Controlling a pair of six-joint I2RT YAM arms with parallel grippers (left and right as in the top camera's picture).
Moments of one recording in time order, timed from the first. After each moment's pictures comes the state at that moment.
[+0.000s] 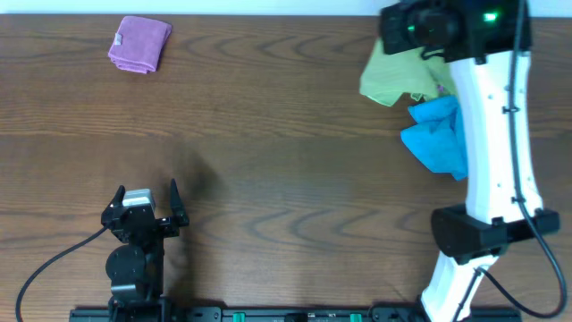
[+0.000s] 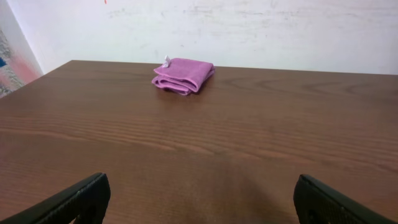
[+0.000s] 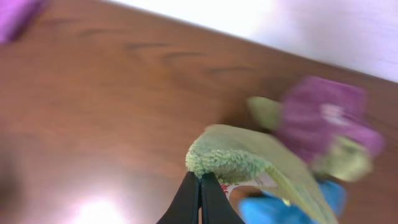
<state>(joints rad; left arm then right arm) 0.06 0.07 0.04 -0.13 -0.06 -0.01 0.26 2.02 2.51 -1.38 -0.04 -0.03</state>
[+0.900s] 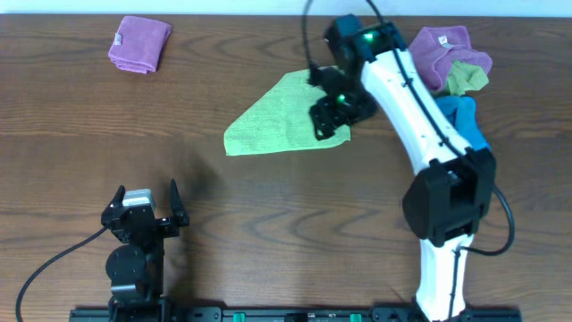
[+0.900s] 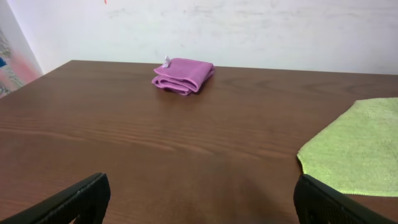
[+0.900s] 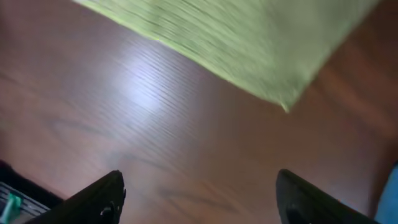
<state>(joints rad) 0.06 0.07 0.04 -0.13 -0.06 -0.01 0.34 2.17 2.04 -1.47 -0.20 -0.13</state>
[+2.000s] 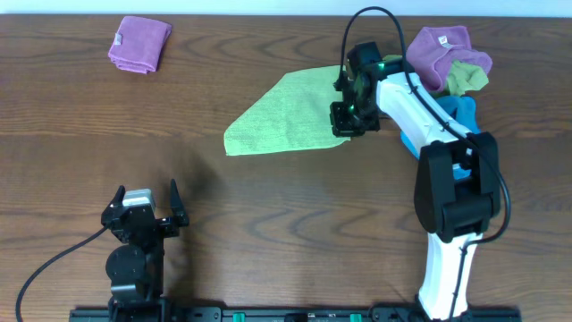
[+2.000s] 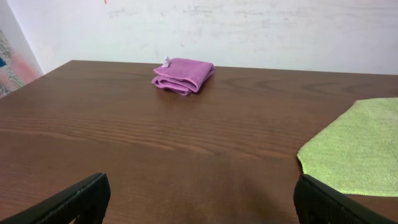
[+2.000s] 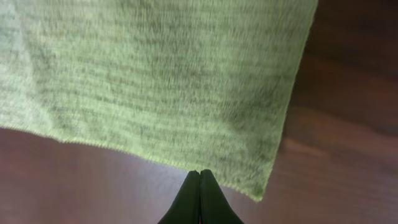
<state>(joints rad) 0.06 0.07 0.04 -0.13 -0.06 -0.01 0.27 2.17 1.69 -0.98 -0.23 0.18</state>
